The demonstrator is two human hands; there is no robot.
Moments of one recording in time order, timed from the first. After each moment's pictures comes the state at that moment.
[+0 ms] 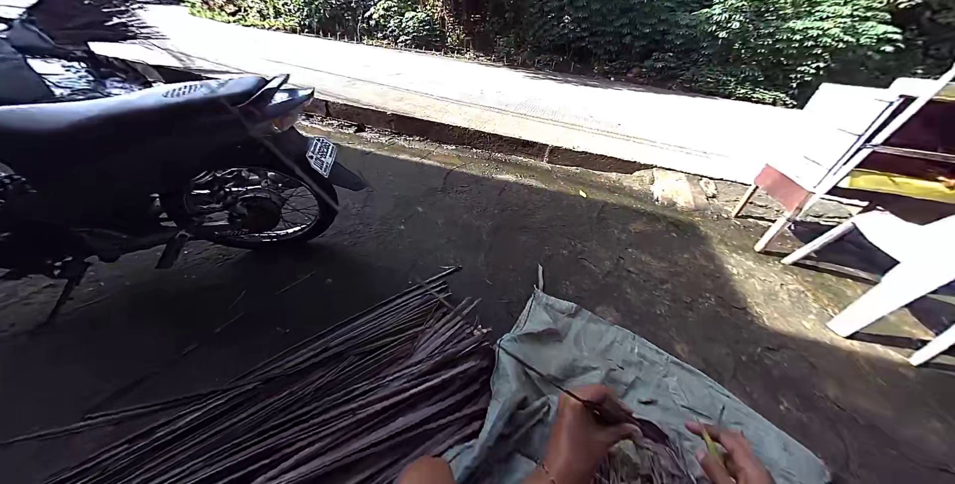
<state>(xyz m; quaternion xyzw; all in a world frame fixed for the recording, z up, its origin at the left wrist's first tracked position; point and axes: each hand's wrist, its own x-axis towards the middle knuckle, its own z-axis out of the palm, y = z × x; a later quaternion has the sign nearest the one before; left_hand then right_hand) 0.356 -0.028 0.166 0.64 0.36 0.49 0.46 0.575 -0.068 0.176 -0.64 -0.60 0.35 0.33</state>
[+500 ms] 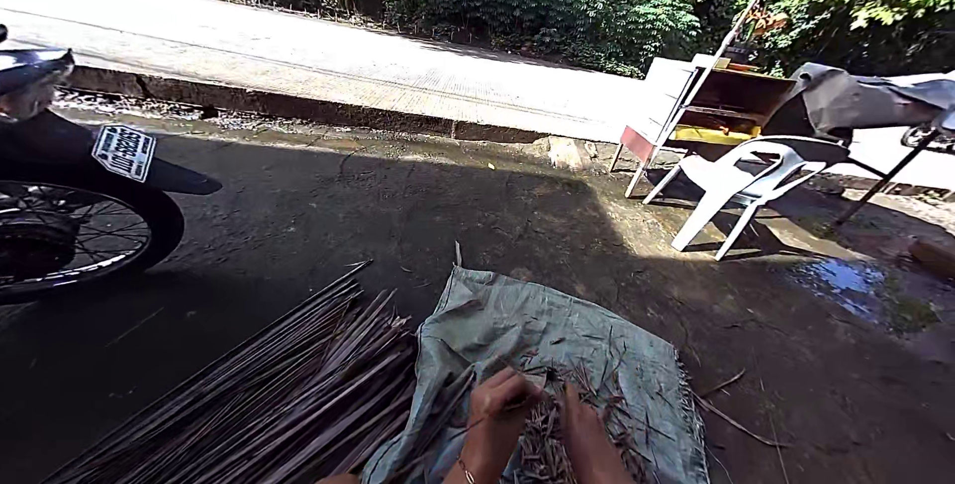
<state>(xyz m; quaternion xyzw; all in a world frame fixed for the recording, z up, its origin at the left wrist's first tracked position) 0.379 -0.040 0.133 0.73 0.32 0.55 0.26 0.524 -0.089 0.154 -0.78 -0.55 0.30 0.09</state>
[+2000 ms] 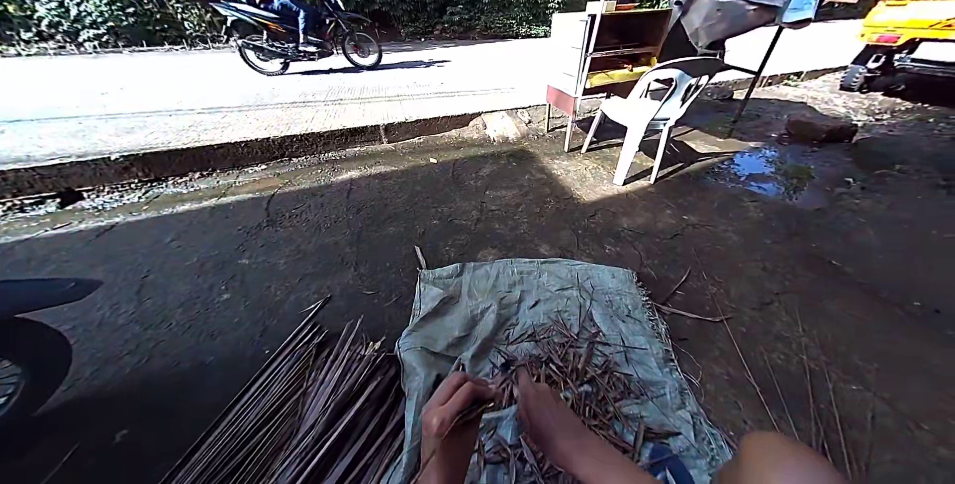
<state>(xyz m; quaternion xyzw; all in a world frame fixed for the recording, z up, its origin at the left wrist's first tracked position) 0.364 -0.044 0.137 0.77 0.22 0.55 0.23 0.522 -0.104 0.152 -0.71 -0.57 0.38 0.14</state>
